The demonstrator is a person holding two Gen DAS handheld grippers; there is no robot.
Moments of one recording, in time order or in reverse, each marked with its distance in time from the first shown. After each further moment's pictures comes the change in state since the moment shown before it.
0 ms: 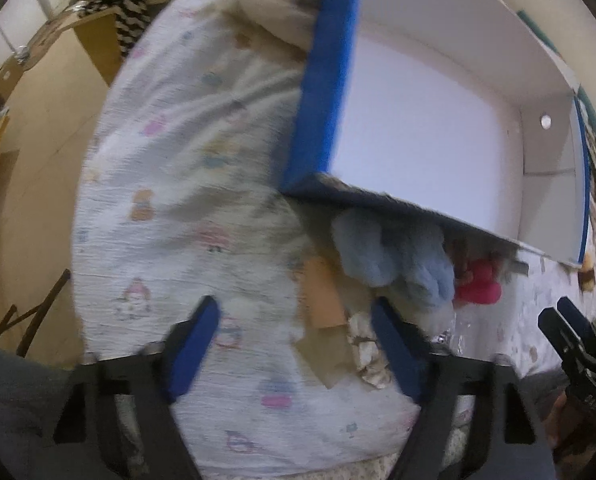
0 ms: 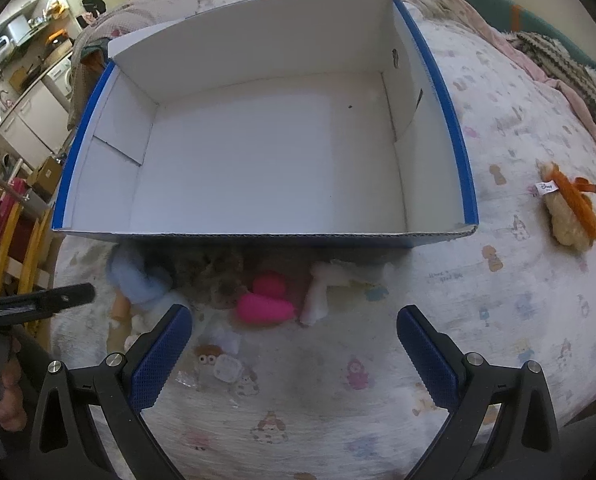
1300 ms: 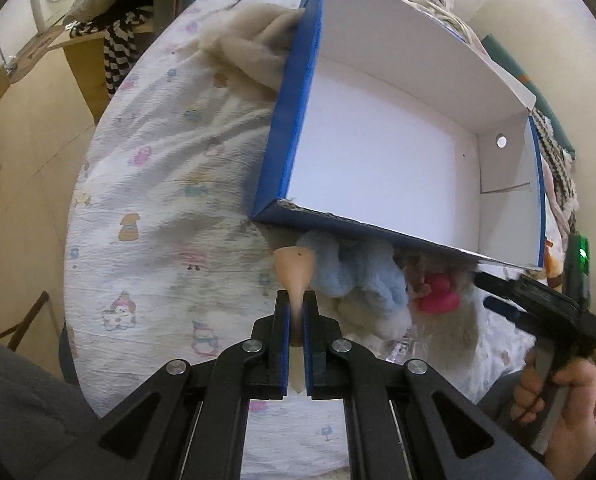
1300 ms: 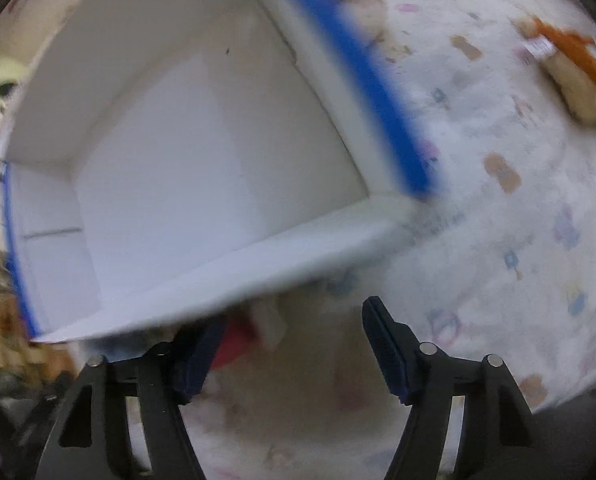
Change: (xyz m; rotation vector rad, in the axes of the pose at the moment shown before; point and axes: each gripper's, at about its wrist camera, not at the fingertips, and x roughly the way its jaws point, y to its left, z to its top) left arm -0.028 -0.002 -0.012 0.023 -0.122 -0.120; right arm 0.071 -0.066 0.021 0.371 0.221 0.050
